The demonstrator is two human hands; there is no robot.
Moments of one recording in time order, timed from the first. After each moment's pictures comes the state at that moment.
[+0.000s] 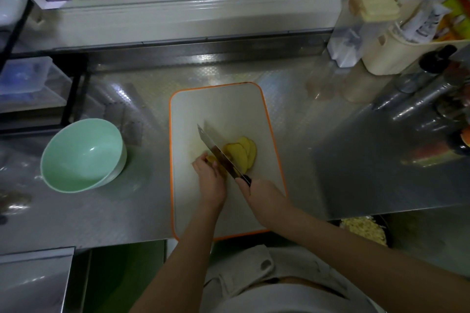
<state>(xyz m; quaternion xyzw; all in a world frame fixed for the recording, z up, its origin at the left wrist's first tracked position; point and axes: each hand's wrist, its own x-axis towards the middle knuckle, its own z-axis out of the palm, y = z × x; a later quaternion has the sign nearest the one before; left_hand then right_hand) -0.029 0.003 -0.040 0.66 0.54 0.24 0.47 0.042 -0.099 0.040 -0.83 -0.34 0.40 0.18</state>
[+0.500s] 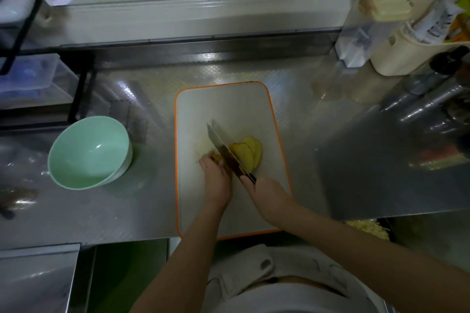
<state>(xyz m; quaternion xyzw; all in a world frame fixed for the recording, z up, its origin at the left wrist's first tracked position) -0.027 0.006 -0.040 0.68 0.53 0.22 0.46 0.044 -0.089 0.047 -0.82 -0.34 0.43 0.18</state>
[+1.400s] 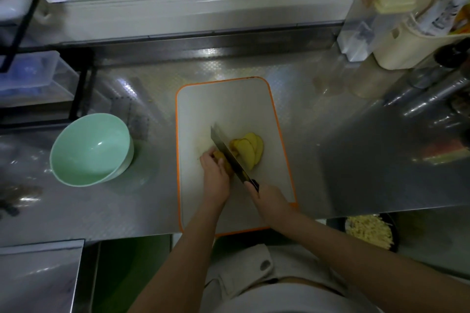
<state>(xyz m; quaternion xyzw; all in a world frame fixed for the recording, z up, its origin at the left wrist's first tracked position) -0.037 0.004 -0.035 0.68 0.52 0.21 0.48 0.040 -0.106 0.020 -0.81 -0.32 0.47 0.17</state>
